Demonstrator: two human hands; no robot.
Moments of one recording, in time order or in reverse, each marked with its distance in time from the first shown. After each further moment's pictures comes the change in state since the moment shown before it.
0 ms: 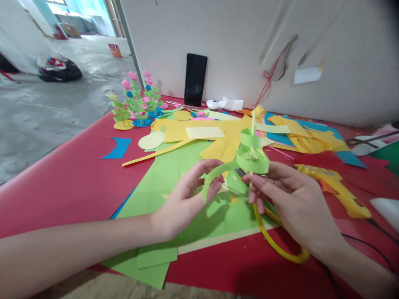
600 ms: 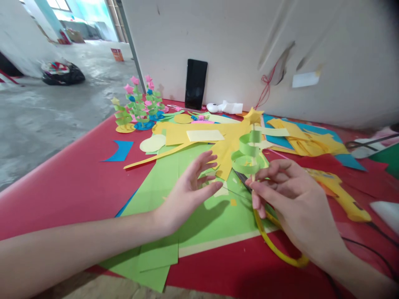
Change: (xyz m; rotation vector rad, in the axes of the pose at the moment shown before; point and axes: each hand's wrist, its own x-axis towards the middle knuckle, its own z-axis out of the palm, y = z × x) left_hand 0.015 -0.011 0.000 -0.139 -0.016 0.044; right_hand -0.003 -0.006 0.005 0.082 0.028 -0.047
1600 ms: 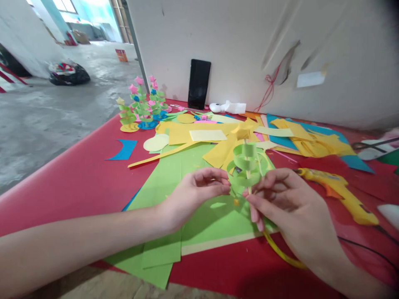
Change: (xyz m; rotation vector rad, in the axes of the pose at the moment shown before) left_hand -0.001 0.009 0.002 -0.259 -0.053 -0.279; right_hand -0.011 -0.002 0.010 -0.031 -0.028 0.060
